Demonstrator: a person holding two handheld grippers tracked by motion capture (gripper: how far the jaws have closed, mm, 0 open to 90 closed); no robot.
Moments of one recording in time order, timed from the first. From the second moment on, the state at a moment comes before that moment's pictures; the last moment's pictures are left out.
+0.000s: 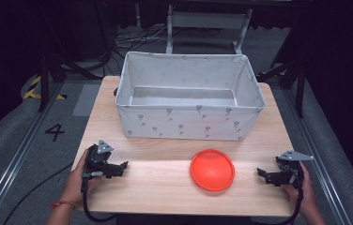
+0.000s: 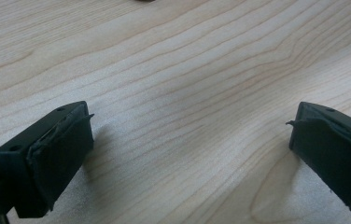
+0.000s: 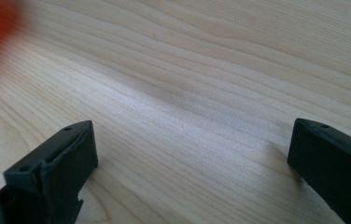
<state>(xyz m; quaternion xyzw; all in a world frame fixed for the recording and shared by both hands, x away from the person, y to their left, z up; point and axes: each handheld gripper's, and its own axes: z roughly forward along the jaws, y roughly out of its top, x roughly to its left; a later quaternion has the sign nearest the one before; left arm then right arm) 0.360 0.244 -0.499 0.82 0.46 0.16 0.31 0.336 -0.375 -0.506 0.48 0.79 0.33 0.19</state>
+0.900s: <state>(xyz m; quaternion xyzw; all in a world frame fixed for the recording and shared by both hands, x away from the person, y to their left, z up) 0.356 0.254 -0.499 0.84 0.42 0.15 0.31 0.354 -0.355 -0.470 0.40 0.87 0.27 0.13</state>
